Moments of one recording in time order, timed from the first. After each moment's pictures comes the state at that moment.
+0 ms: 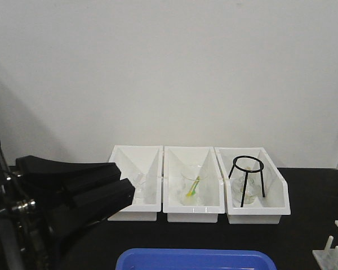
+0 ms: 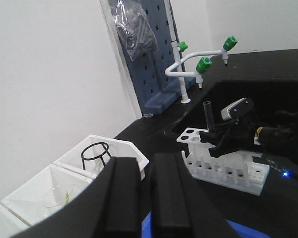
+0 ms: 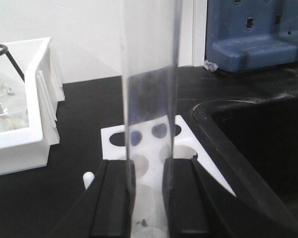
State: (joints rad) left arm -0.92 0.92 -0.96 -0.16 0.20 0.31; right arm -0.35 1.76 -0.39 -0.12 -1.13 0.09
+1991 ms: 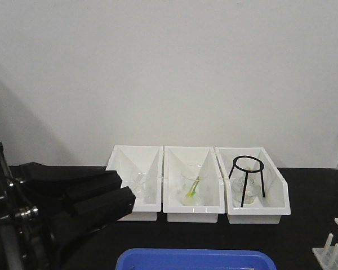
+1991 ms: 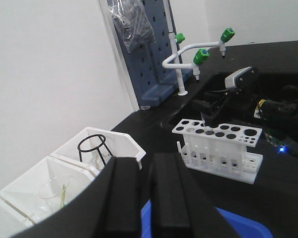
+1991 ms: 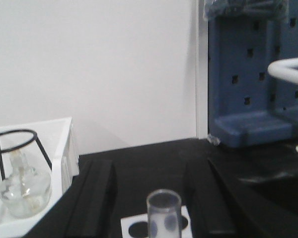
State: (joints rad) left arm -0.92 0.92 -0.96 -0.16 0.24 0.31; right arm -0.35 1.55 -0.39 -0.13 -1.14 0.12
